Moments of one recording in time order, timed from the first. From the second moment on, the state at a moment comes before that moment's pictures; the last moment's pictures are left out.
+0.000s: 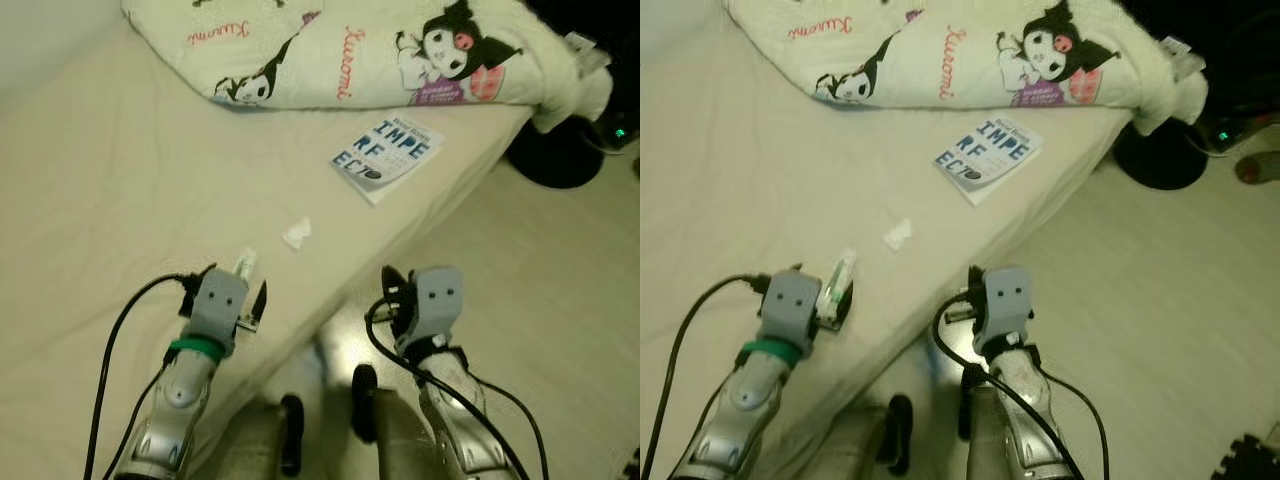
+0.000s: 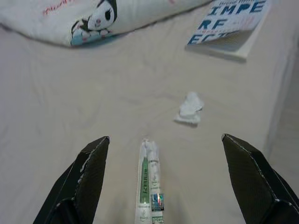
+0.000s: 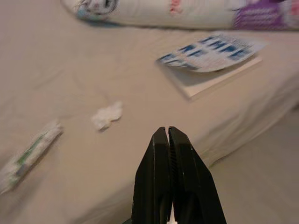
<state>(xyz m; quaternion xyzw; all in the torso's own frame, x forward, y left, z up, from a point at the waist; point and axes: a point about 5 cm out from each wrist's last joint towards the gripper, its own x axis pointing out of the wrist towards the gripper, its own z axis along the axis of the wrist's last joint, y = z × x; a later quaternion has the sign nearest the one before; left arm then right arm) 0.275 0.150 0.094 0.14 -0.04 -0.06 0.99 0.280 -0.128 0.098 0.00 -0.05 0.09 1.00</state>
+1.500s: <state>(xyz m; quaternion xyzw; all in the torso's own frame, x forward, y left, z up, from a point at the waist) 0.316 0.127 0.094 0.10 -0.02 -0.09 0.99 0.289 -0.157 0.066 -0.03 -0.02 0.02 1.00</state>
